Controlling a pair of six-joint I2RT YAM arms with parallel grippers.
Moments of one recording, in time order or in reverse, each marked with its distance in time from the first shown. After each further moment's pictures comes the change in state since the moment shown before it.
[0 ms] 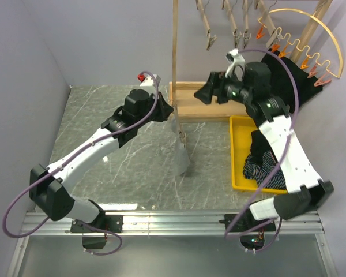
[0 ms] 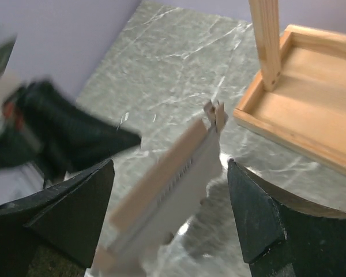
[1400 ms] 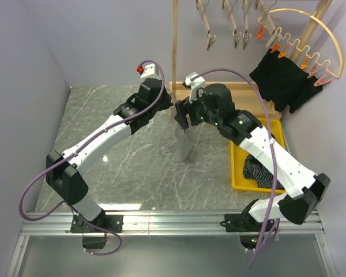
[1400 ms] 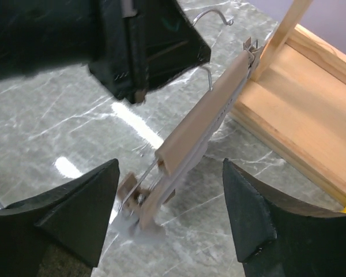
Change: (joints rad) left arm -0.027 0.209 0.274 -0.174 -0.352 -0.180; right arm 0.397 -0.086 -0.177 0.002 0.429 -0.320
